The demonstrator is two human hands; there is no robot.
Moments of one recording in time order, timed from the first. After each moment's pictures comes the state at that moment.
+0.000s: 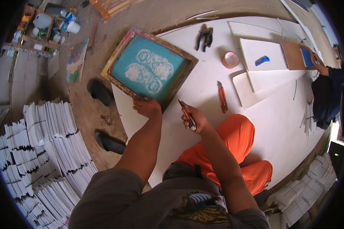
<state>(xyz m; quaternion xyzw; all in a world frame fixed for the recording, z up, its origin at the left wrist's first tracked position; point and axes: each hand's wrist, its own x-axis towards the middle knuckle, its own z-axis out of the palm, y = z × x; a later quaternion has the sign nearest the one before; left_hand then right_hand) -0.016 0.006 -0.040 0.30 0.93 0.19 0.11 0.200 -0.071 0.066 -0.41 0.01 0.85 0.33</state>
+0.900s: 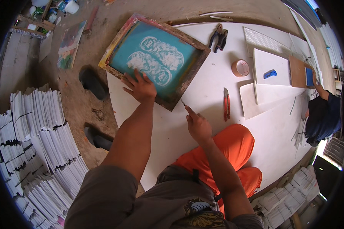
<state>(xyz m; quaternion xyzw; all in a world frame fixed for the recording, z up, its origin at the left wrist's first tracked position) -0.035 0.081 -0.017 0.48 0.87 0.07 0.04 0.181 -0.080 0.085 -0.72 -0.59 0.36 0.07</state>
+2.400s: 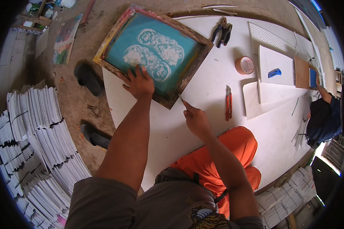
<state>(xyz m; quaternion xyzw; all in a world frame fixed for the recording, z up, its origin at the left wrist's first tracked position) -0.037 0.085 -0.015 0.51 0.86 0.06 0.06 0.182 -0.047 0.078 -0.69 -0.57 0.45 0.04</state>
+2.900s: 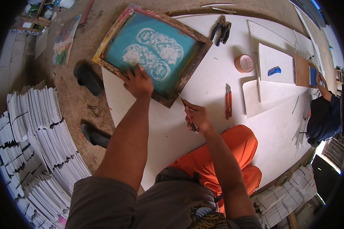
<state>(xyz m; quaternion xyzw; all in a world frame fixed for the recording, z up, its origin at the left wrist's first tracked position) -0.039 0.085 -0.014 0.51 0.85 0.06 0.07 0.195 -0.046 0.065 -0.59 -0.12 0.76 0.25</state>
